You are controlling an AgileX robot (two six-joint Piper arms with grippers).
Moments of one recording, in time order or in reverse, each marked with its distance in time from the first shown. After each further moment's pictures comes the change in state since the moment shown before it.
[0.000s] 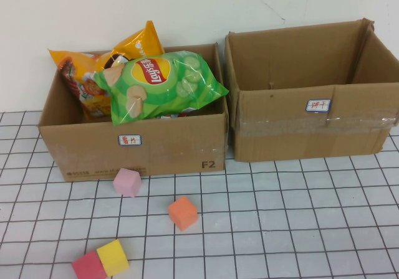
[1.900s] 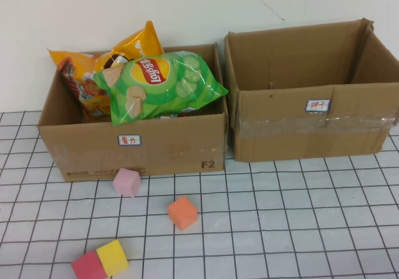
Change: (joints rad) right arm -0.263 -0.273 0.375 -0.416 -0.316 0.570; left arm 0.000 0.000 0.000 -0.002 0.001 0.057
